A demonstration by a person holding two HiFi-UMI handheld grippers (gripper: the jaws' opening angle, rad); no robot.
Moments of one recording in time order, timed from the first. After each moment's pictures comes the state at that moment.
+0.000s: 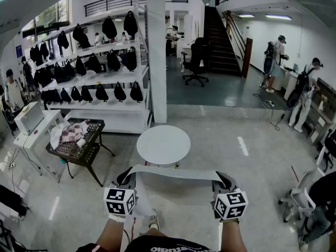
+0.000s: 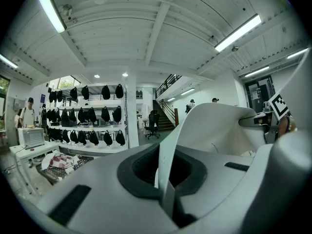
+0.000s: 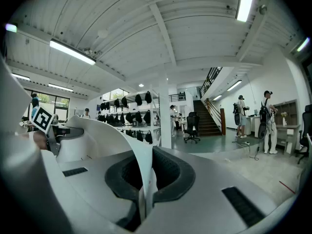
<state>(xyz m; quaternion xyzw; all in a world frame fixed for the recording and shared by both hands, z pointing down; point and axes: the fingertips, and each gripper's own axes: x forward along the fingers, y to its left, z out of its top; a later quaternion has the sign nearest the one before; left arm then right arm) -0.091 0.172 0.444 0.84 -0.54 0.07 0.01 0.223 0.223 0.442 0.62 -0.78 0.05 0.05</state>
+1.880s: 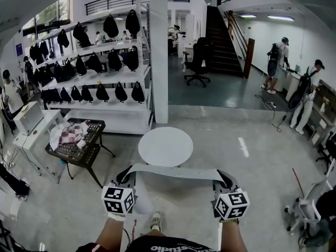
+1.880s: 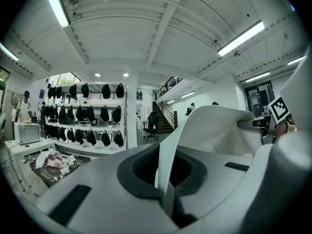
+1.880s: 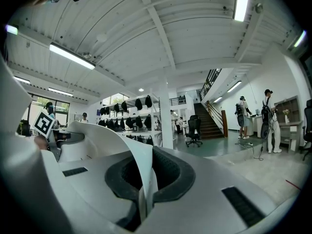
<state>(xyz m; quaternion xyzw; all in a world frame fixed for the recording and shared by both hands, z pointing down) -0.113 0.131 0.442 0.84 -0.54 0.05 0.02 0.202 0.181 0.431 0.61 -0.79 0.04 0.02</state>
